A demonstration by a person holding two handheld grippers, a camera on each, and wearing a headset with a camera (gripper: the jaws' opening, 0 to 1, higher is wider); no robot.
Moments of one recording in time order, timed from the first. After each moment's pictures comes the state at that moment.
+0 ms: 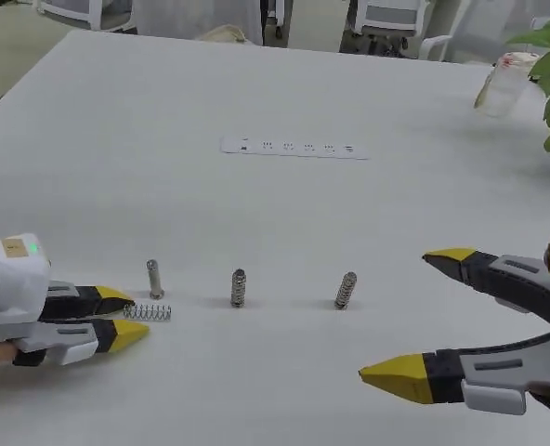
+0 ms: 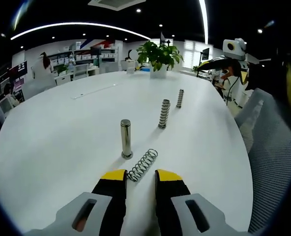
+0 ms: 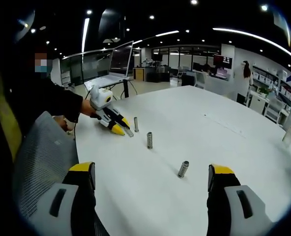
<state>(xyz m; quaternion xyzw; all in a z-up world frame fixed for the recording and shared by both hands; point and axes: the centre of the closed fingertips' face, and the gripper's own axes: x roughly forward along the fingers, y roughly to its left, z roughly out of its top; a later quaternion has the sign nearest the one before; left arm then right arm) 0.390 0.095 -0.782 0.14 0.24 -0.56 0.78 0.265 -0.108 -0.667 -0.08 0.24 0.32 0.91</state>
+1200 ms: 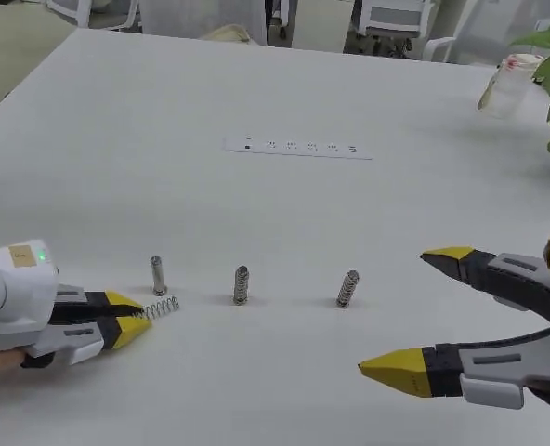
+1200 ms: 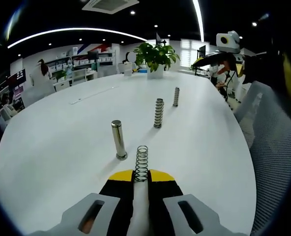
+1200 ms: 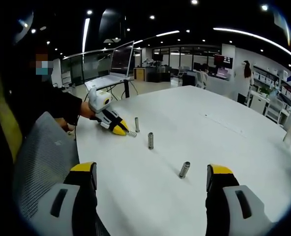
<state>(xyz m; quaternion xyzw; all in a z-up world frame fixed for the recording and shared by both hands) 0.385 0.087 -0.784 0.16 0.21 -0.56 0.79 0.265 -0.104 -0.667 -0.08 0.24 0.32 0.91</state>
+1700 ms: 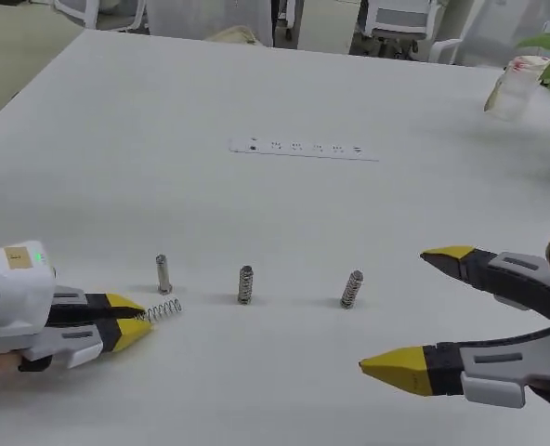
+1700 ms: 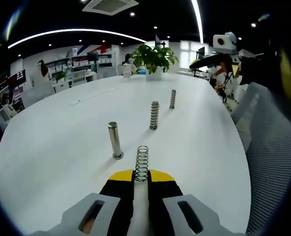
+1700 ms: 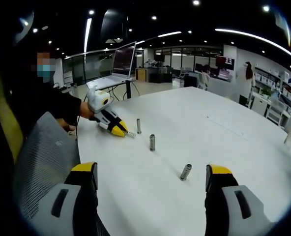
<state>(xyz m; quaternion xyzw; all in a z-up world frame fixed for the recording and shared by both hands) 0.371 0.092 -0.777 0.15 0.20 -0.56 0.79 0.266 -0.100 -0.665 -0.08 0.24 0.33 0.91</state>
